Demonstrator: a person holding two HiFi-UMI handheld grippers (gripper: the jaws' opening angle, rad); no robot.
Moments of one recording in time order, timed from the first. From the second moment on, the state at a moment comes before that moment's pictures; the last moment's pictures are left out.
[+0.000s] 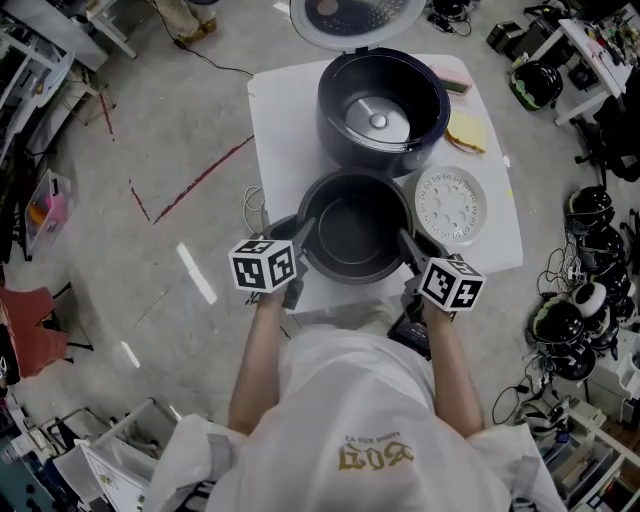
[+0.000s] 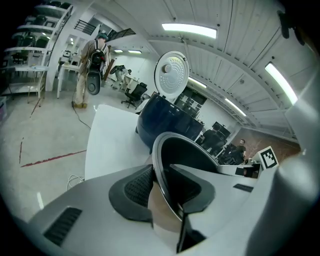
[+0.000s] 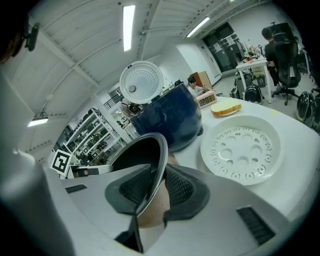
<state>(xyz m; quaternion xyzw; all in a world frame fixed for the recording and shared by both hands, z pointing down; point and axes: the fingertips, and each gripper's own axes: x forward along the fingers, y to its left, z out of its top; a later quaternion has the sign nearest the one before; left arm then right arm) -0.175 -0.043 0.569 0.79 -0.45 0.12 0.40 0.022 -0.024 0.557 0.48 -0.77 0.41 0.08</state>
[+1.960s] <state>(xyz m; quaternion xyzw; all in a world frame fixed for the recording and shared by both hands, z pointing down) -0.256 -0.086 0.344 0.82 -0.49 -0.05 0.28 -0.049 -0.079 0.344 0.44 -0.85 0.29 -0.03</state>
